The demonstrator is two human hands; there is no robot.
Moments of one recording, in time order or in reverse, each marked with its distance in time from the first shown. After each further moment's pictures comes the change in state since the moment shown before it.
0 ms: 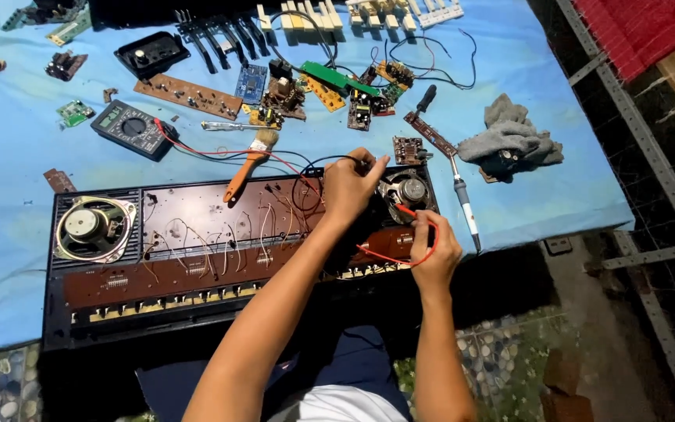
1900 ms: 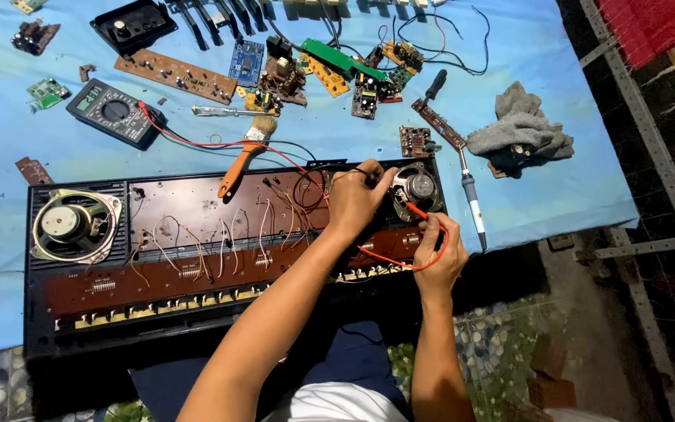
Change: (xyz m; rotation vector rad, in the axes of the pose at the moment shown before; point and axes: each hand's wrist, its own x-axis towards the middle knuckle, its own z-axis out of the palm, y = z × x) left_hand -0.023 0.000 -0.007 -0.058 -0.053 0.085; right_hand -0.008 0.002 0.005 -0.062 0.018 0.018
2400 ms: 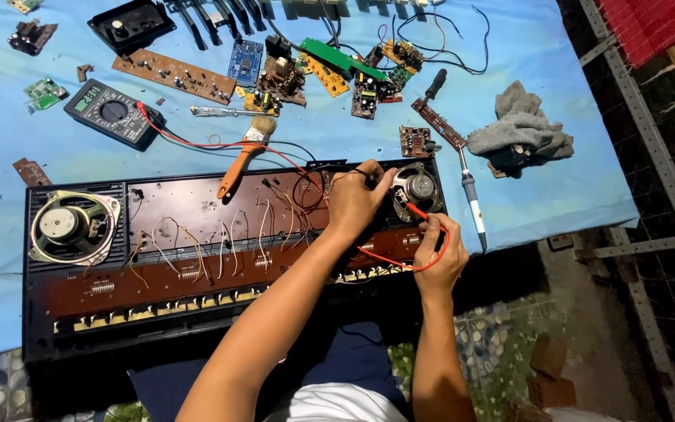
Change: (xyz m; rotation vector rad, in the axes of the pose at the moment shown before) left_hand 0.000 -0.002 0.001 0.018 -0.020 -0.009; right_hand 0.000 -0.002 0.000 -0.015 0.000 -0.002
